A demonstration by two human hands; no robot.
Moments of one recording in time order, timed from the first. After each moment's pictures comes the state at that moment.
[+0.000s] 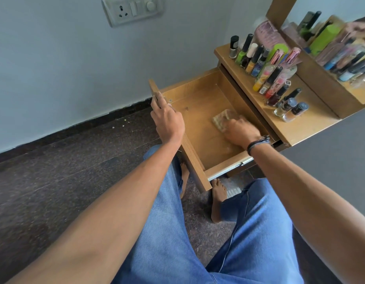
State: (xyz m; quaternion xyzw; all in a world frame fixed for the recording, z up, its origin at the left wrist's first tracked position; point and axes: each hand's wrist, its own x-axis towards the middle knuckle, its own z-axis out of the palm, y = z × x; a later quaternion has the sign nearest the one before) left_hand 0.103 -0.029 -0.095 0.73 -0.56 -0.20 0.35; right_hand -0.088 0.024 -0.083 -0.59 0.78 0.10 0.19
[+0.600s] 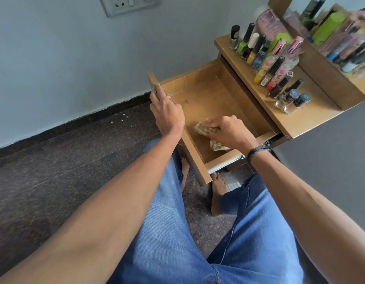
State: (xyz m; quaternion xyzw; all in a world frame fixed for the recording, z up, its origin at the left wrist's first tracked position) left_hand 0.103 -0.032 -0.098 0.73 -0.56 -0.20 0.35; right_hand -0.055 0.052 -0.066 -0.69 0.69 -0.05 0.22
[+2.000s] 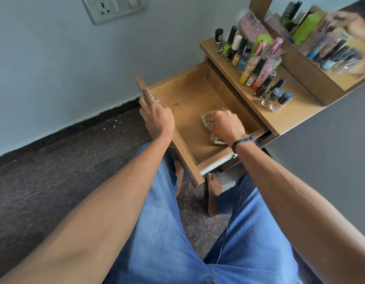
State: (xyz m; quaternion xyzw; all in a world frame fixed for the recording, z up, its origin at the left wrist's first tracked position) left_hand 0.103 -0.030 -0.095 0.73 -0.55 -0.20 0.35; right_hand -0.061 0.043 -0.066 -0.61 0.78 -0.02 0.13
